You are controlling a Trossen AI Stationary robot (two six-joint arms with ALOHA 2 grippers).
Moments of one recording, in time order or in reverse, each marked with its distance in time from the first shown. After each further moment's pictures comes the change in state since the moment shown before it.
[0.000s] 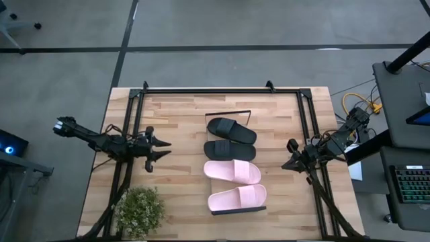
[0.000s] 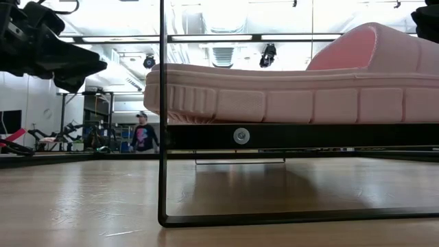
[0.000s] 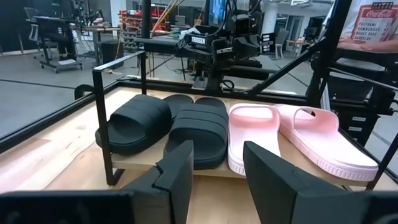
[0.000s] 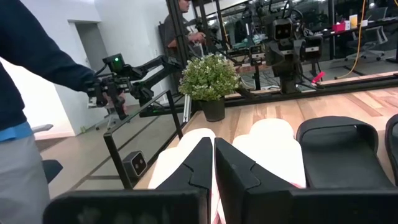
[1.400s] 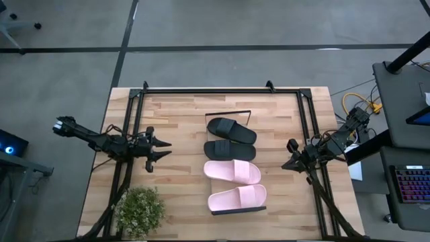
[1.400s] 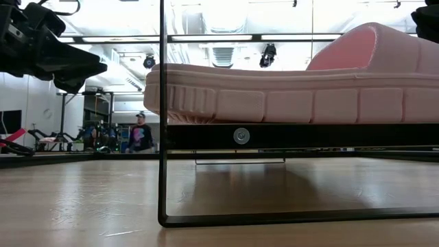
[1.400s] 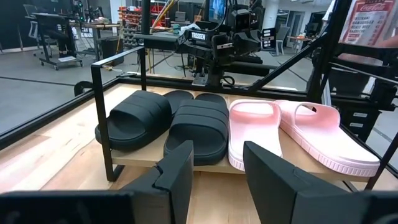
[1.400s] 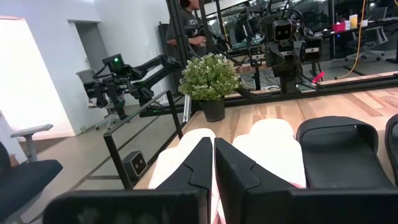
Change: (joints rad) left arm 0.000 0.019 0.000 0.000 0.000 -0.004; right arm 0.000 0.000 0.000 0.000 0.000 0.000
